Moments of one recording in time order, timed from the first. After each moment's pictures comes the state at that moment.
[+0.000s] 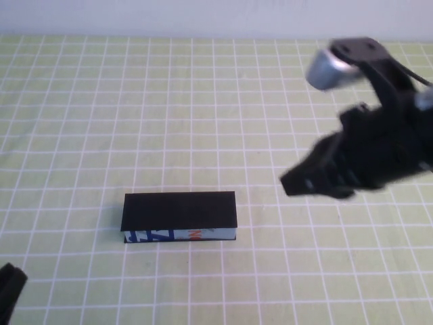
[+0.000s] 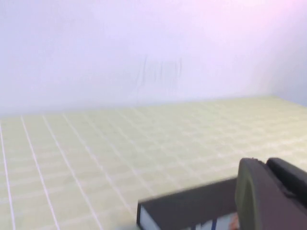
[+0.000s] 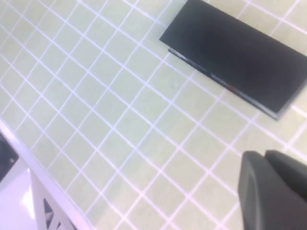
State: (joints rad) right arm 0.47 1.33 -1.23 0.62 1.02 -0.39; left arm -0.44 0.01 -0.01 -1.14 0.08 1.07
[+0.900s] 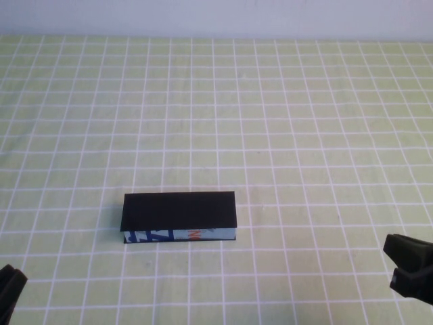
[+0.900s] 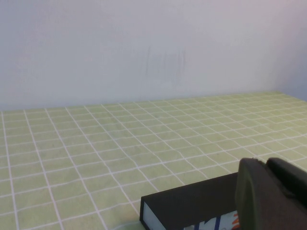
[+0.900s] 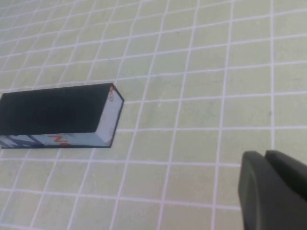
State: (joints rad) right arm 0.47 0.81 -0.28 0.77 0.02 -0.34; left arm -0.44 -0.01 0.03 -1.14 0.07 1.07
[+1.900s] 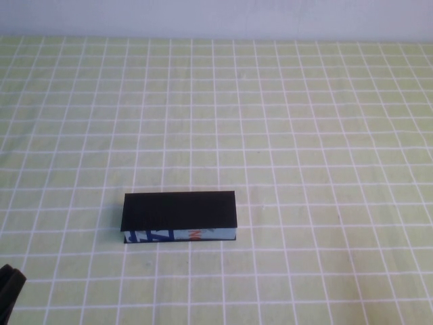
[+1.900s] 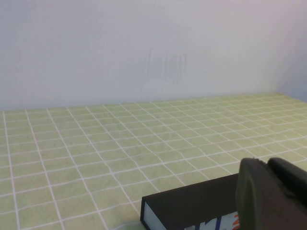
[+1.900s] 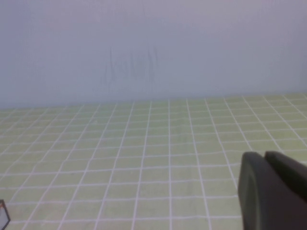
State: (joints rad) right arm 0.09 0.00 0.03 0.77 0.03 -0.65; left arm -0.44 -0.01 0.03 -1.14 0.06 1.07
